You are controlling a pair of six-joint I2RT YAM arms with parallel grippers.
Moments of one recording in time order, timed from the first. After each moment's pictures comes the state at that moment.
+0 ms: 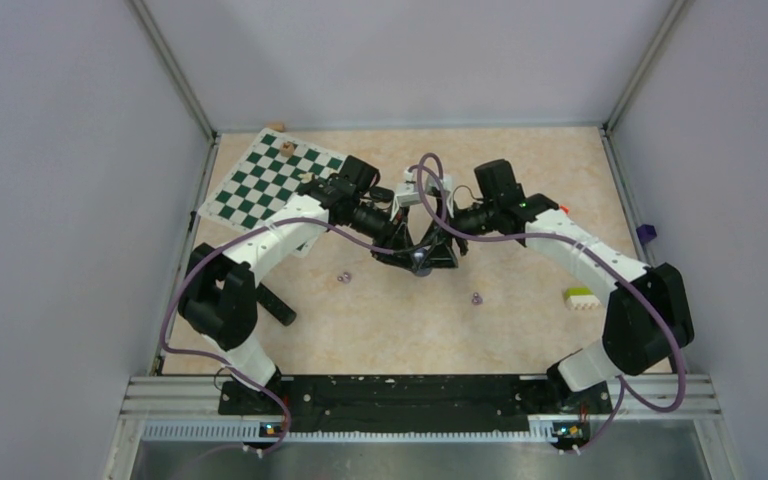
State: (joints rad) left arm -0.56 1.69 1.35 -0.67 1.11 0.42; right arm 0.48 1.49 1.12 -0.44 -1.01 -0.34
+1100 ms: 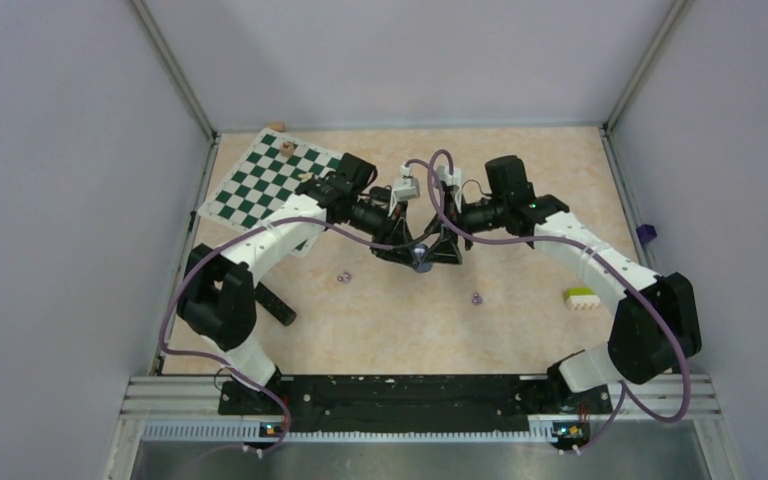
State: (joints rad) left arm -0.54 1.68 1.35 -0.63 1.14 0.37; right arm 0.45 1.44 1.10 -0.38 -0.99 -0.35
